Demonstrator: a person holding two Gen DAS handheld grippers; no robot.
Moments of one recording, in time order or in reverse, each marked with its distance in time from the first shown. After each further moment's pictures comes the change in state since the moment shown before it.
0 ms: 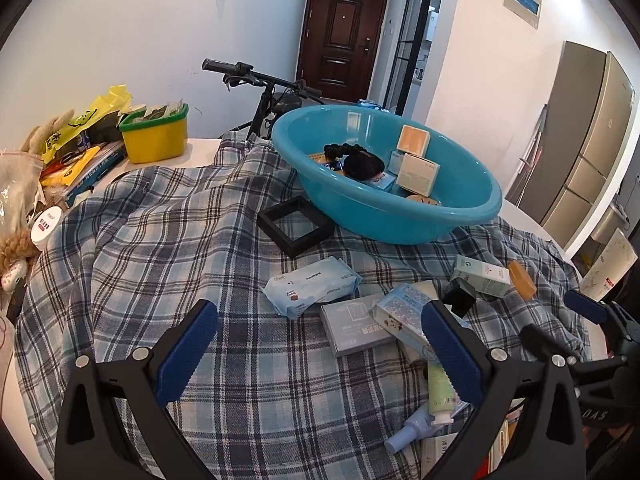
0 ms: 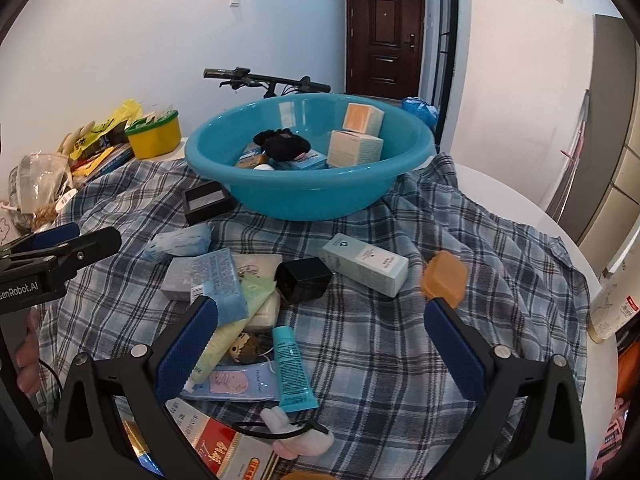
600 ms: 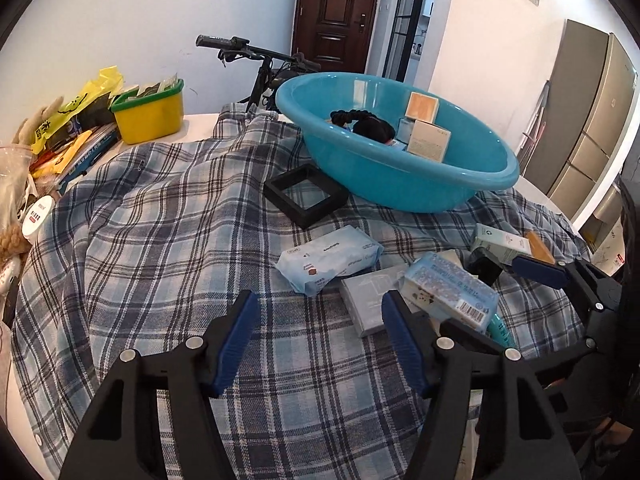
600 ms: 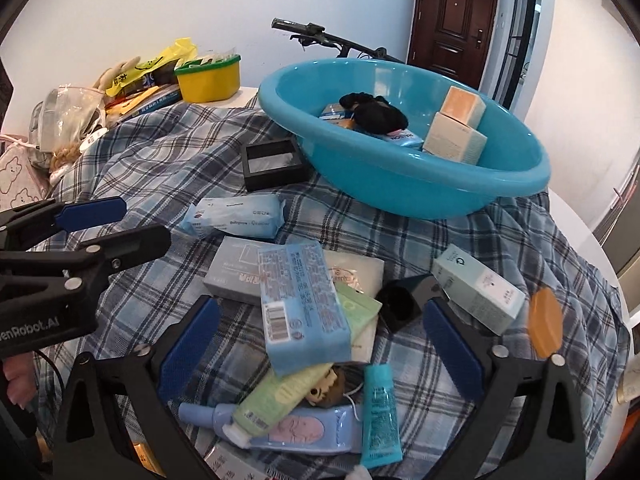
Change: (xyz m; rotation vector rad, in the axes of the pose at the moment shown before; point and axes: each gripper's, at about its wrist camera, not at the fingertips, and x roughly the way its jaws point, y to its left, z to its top) left arm 0.025 0.014 -0.010 0.030 0.095 0.005; right arm 0.063 0.063 0.011 -0.180 0.108 0.115
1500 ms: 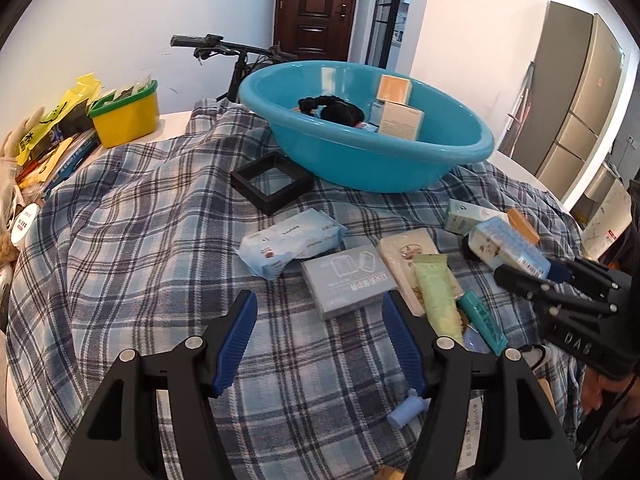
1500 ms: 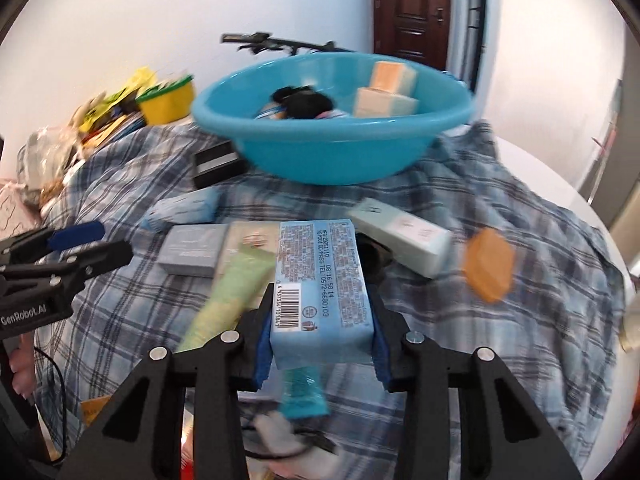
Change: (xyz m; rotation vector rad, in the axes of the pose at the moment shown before) left arm -0.001 -0.030 -0.009 0.065 0.032 -0.039; right arm -0.031 -0.065 -0.035 0.170 -0.014 -0.032
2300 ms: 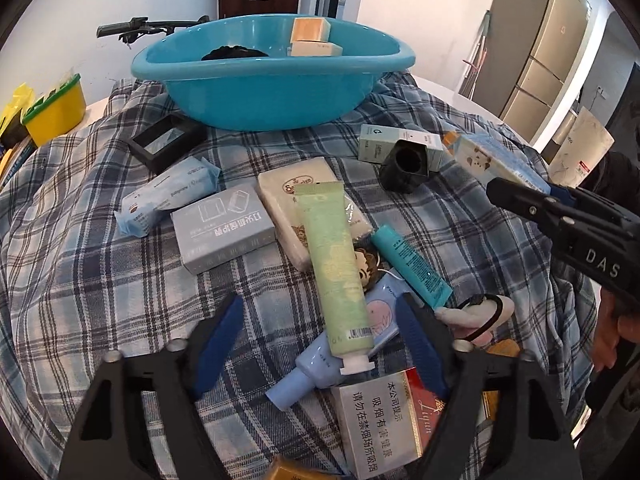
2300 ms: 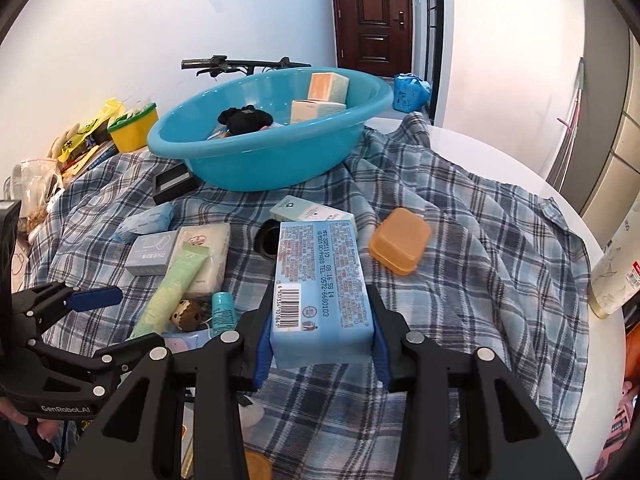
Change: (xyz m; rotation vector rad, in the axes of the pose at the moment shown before) left arm 0.032 -0.075 -0.029 0.127 0.143 -0.100; right arm -0.031 -0.051 -0.018 0.093 -0.048 -0.059
